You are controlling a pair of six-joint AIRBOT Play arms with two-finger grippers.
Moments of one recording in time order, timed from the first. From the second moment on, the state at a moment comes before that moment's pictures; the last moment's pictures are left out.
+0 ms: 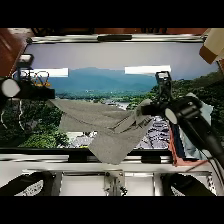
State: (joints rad) left arm -0.16 -1.18 1.21 1.65 -1.10 -1.67; right arm 0.46 -1.03 0.96 -1.81 1.03 1.98
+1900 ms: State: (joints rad) left arm 0.21 -1.32 0.75 1.00 -1.07 -1.33; right arm 0.46 -1.19 0.92 -1.68 1.05 1.99
